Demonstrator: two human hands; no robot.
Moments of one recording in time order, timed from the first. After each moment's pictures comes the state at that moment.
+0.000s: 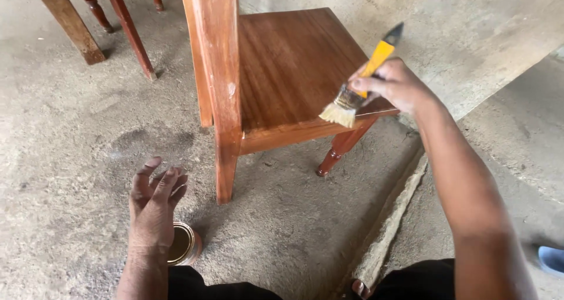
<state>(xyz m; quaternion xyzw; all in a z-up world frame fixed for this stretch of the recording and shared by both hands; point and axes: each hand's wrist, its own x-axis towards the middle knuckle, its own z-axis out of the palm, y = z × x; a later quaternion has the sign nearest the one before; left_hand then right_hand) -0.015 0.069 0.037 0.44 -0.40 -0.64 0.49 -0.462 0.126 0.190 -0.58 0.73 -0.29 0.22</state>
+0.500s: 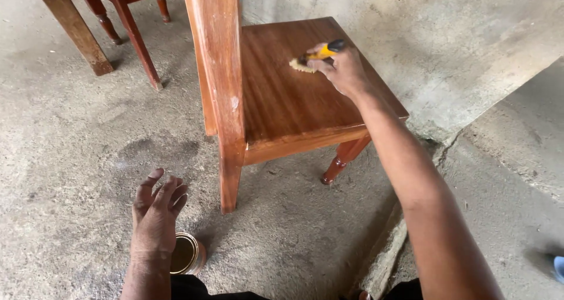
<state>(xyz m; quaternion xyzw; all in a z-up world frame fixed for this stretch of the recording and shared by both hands) -0.012 0.046 0.017 0.47 -0.35 -0.65 0.49 -0.480 0.001 0.127 -0.65 0.67 -0.37 0.01</state>
